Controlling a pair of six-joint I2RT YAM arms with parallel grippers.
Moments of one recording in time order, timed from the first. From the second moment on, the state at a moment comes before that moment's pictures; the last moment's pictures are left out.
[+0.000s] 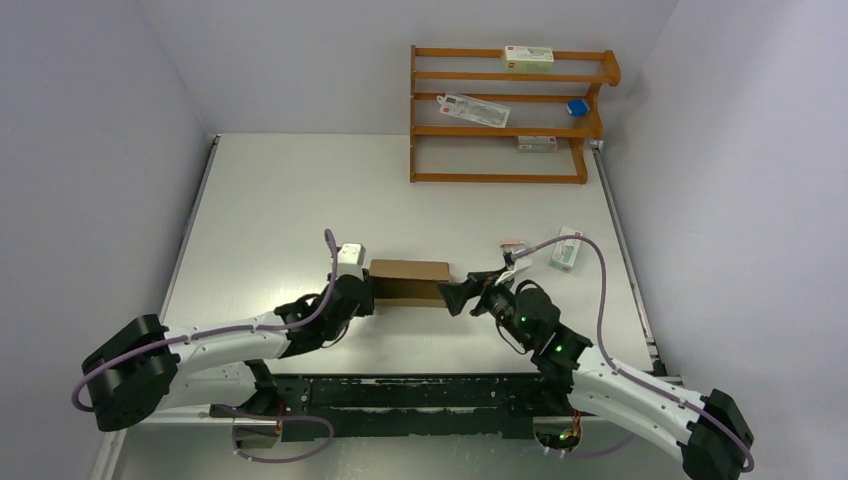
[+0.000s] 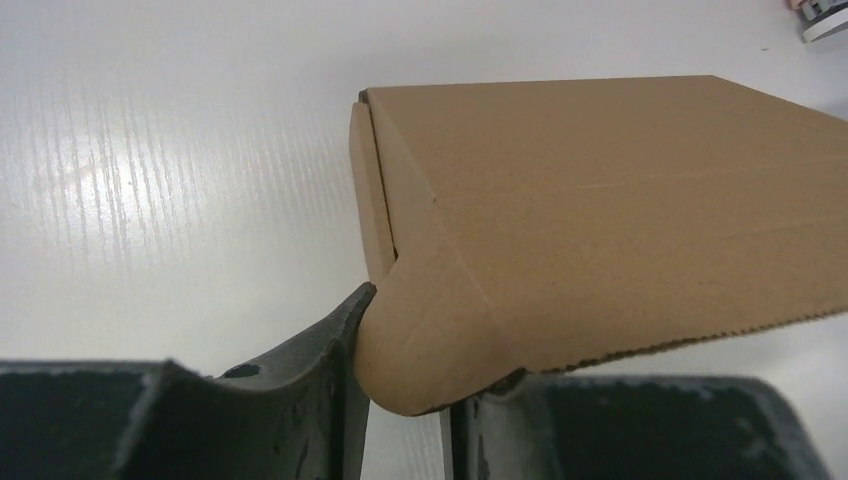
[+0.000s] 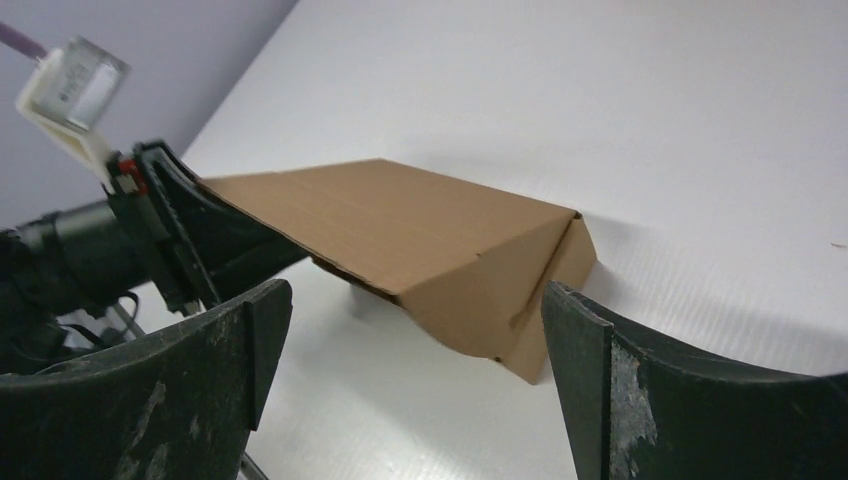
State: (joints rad) left arm -1.00 1.15 0.40 0.15 -0.56 -0.64; right arm 0.86 0.64 0.18 0.34 0.22 0.50
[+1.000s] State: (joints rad) left arm -1.00 0.56 0.60 -0.44 -0.48 -0.64; right arm 0.86 1.04 0.45 0.02 0.29 0.53
